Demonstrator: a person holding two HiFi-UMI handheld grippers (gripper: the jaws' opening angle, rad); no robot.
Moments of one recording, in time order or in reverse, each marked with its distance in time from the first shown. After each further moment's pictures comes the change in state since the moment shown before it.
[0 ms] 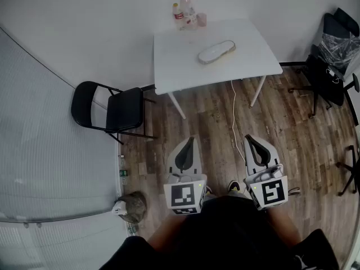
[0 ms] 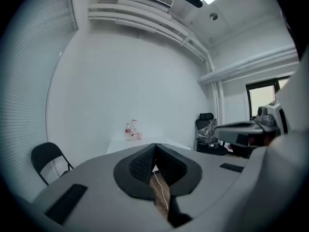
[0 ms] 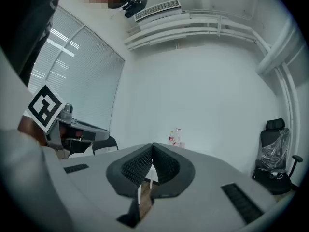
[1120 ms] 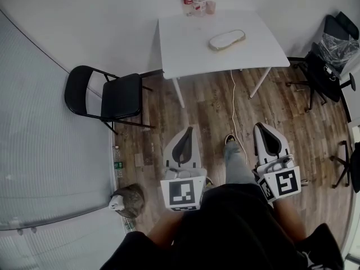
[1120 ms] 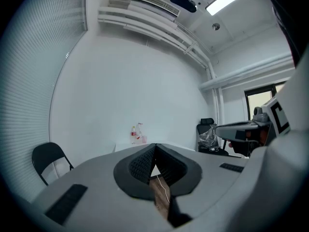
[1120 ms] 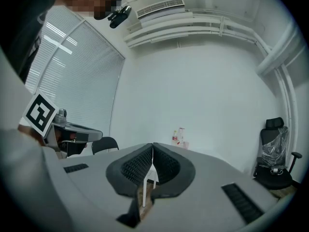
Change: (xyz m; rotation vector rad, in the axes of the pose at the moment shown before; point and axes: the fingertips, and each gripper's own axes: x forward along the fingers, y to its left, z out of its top) left arm -0.037 0.102 -0.011 -0.045 -0.070 -0.015; right arm 0.040 0.073 0.004 -0.003 0.012 -0.021
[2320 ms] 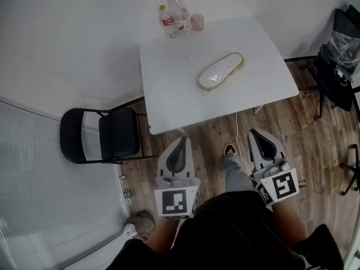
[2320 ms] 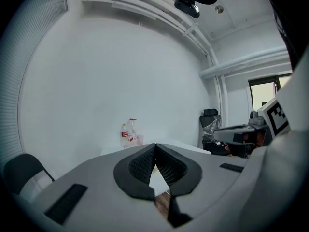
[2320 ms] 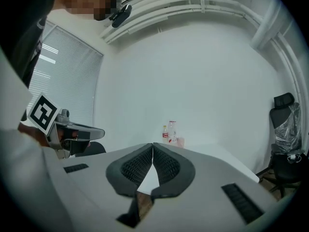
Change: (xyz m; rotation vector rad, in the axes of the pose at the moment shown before) left arm 0.307 0.024 0.014 0.052 0.110 -0.051; right arm 0.231 -0.197 -0.047 0.145 0.044 0.013
